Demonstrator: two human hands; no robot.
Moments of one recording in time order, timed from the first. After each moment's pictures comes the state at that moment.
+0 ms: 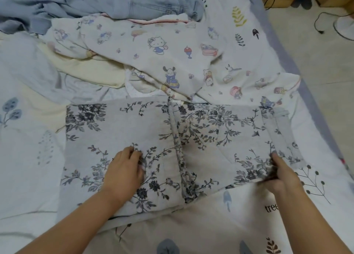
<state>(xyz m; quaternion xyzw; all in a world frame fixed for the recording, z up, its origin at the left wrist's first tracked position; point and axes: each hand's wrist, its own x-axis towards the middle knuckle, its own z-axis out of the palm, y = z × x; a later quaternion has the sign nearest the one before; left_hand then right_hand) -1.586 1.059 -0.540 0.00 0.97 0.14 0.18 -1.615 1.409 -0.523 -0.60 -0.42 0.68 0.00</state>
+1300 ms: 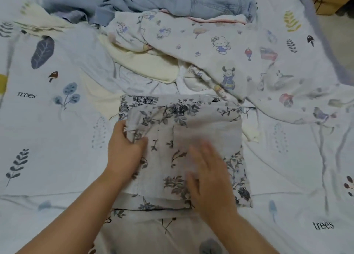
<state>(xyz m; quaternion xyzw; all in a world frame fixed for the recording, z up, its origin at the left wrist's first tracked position) -1.594 0.960 -0.520 -0.32 0.77 0.54 -0.02 -1.559 1.156 -0.503 0.15 -0.97 0.20 0.01</state>
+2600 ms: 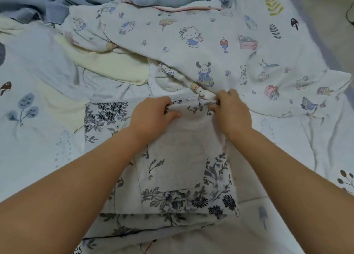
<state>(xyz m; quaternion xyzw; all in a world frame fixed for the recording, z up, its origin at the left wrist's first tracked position) -1.721 1.036 -0.526 0.02 0.96 0.28 0.09 -1.741 1.231 -0.525 -0.02 -0.98 0.18 -0.06</state>
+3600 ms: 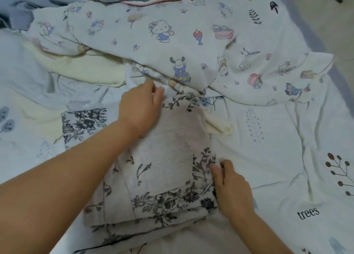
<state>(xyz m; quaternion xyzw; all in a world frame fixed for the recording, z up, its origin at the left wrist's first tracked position) -1.744 1.061 -0.539 0.05 0.97 0.22 -0.05 -1.581 1.266 -0.552 -0.17 -0.93 0.27 -0.19</state>
